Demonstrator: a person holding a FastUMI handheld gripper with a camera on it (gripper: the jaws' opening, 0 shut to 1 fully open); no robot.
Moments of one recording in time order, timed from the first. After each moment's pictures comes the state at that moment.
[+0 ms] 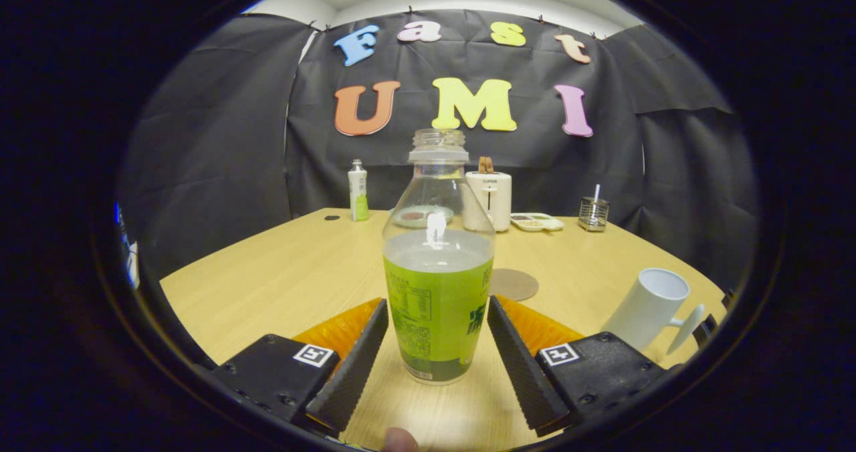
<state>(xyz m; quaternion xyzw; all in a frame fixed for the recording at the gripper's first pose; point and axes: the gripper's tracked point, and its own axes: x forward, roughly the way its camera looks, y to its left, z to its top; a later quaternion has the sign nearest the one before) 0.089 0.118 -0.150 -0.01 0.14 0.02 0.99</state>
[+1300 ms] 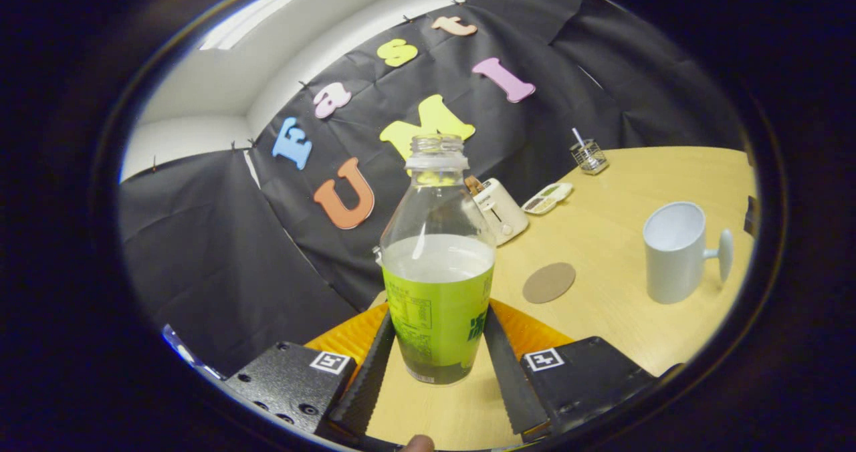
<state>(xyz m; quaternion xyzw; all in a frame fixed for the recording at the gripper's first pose) 0.069 0.121 -0.060 0.33 0.08 0.10 0.93</state>
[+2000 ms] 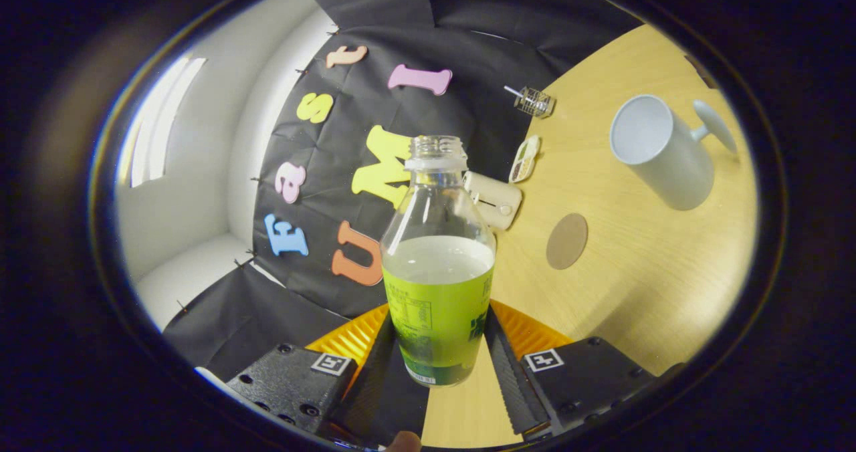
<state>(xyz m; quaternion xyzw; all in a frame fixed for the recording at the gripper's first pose) 0.075 0.107 -0.040 0.58 0.06 0.12 0.81</state>
